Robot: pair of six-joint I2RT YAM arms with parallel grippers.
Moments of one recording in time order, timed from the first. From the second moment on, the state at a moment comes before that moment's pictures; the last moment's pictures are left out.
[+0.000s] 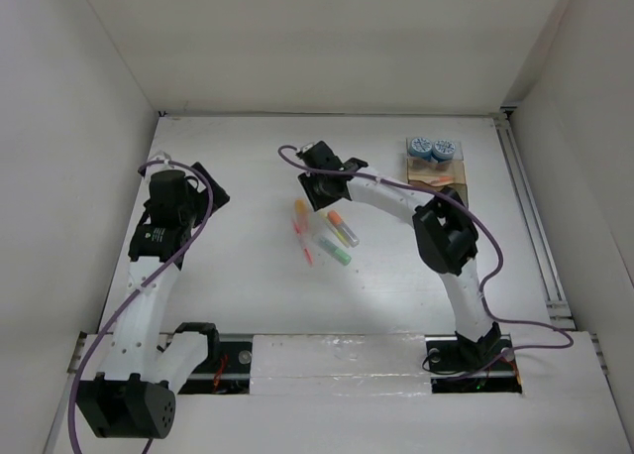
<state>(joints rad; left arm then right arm) -0.04 0.92 0.91 -0.58 -0.14 -0.62 0.75 2.17 1.80 -0.57 0.13 0.17</state>
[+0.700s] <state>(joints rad) -0.04 0.92 0.90 -0.57 -0.10 -0.60 0.74 2.24 1.77 -0.54 0.08 0.14</state>
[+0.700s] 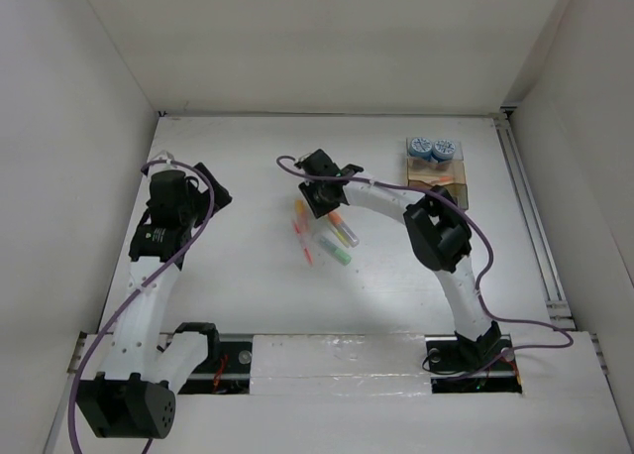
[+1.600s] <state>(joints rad) -0.04 0.92 0.90 -0.57 -0.10 -0.60 0.75 2.14 1.75 -0.53 0.13 0.24</state>
